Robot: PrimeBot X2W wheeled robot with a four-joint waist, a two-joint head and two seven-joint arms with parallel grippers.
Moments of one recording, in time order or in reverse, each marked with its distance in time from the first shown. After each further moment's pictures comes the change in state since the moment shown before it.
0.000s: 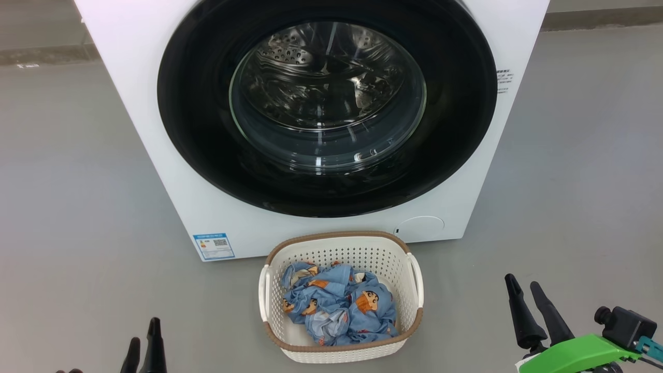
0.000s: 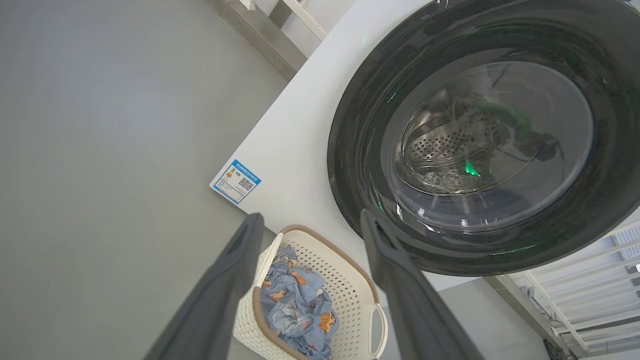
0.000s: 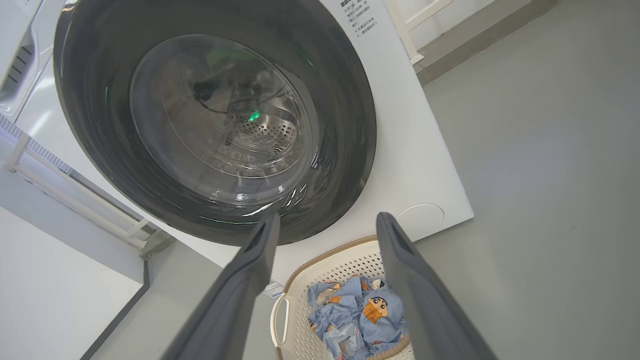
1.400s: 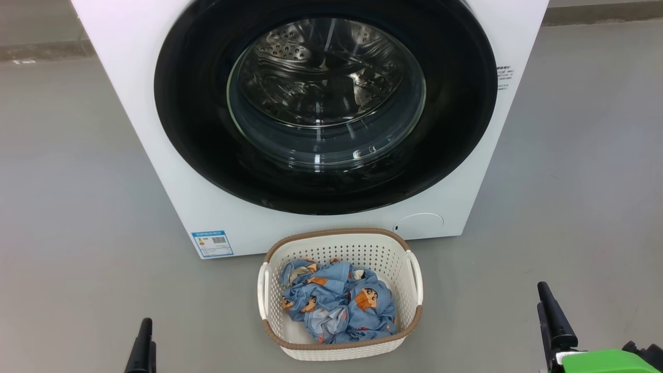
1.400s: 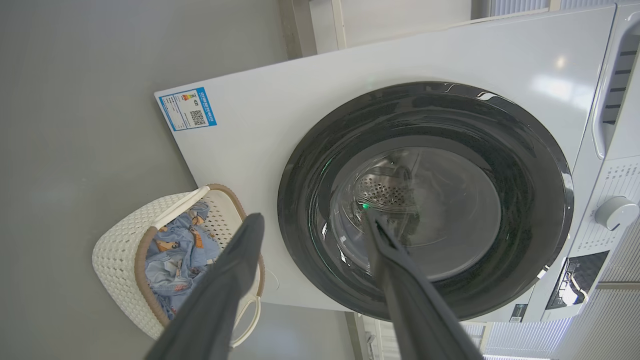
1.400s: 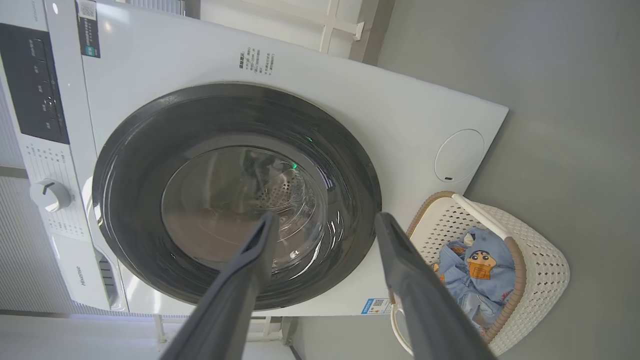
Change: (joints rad) left arm 0.017 -0.005 -0.003 -0.049 -0.628 0.000 0.123; right arm 0.001 0.053 -0.101 0.063 0.679 0.000 0.122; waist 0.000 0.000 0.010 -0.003
